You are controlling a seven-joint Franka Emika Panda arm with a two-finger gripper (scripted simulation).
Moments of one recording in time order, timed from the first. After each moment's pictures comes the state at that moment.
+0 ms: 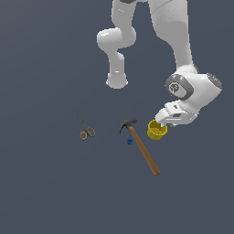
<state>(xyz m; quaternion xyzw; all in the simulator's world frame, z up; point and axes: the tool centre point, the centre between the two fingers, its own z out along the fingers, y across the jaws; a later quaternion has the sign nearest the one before) -0.053 0.269 0.088 0.99 0.08 -0.02 0.12</state>
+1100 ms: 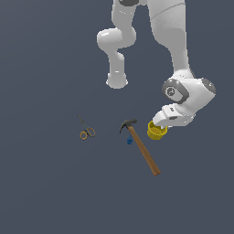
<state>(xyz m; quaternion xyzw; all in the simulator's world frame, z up) -0.056 0.262 0.067 0.99 0.08 -0.02 0.12</state>
